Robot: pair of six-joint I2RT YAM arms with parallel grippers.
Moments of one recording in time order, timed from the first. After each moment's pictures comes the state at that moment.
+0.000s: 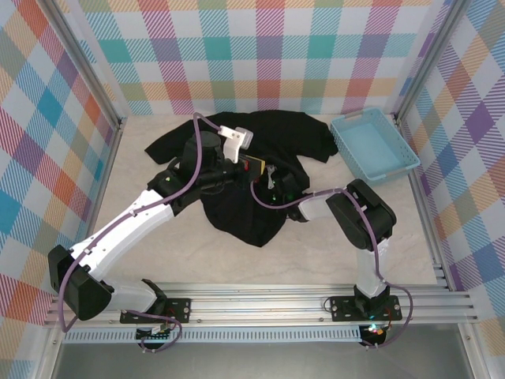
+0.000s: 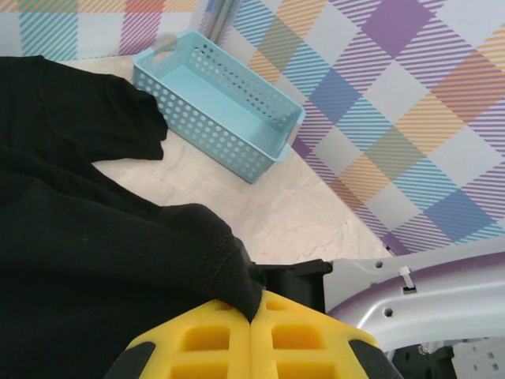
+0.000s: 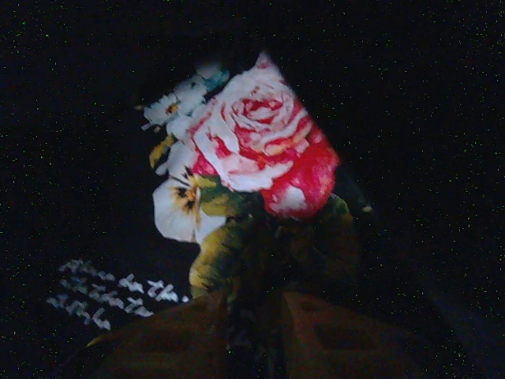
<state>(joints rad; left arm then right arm) -0.69 1.32 1.28 -0.33 0.32 -0.36 0.64 1.97 0.96 0.41 -0.06 0.43</state>
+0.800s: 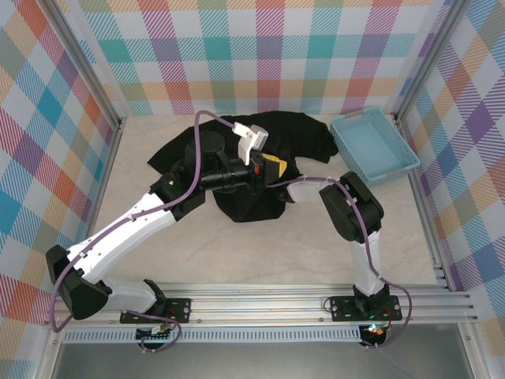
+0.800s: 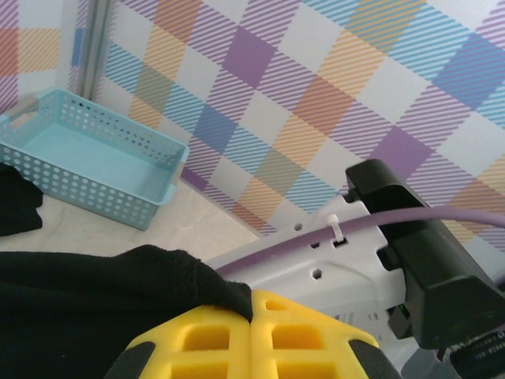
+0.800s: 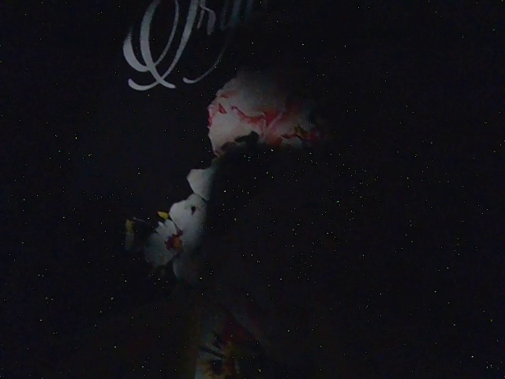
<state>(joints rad) -0.82 1.32 1.35 -0.21 0.43 -0.37 0.63 2.09 1.28 0.13 -0.03 0.49</state>
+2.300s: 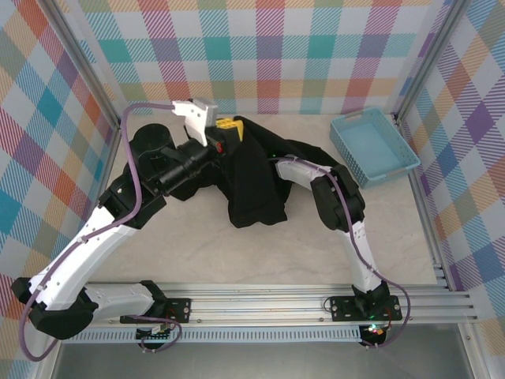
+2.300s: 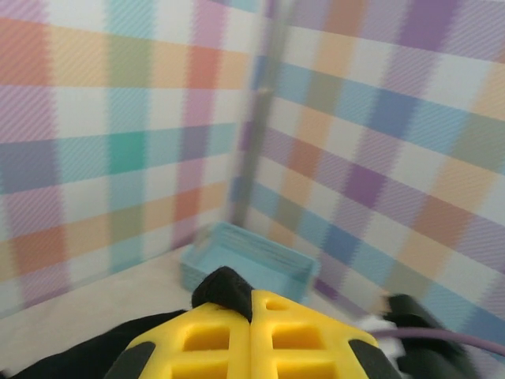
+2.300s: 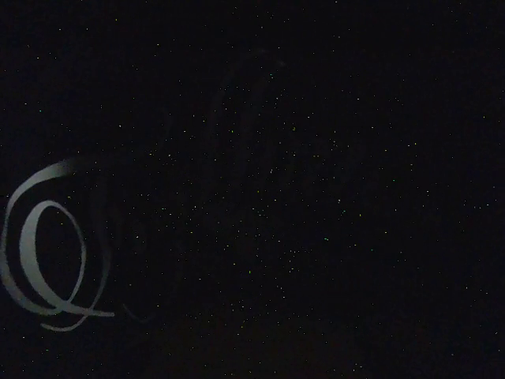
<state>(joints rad) -0.74 1.15 1.50 -0.33 0.00 -0.19 0.61 2.30 1.74 -0.45 -0.09 0.48</state>
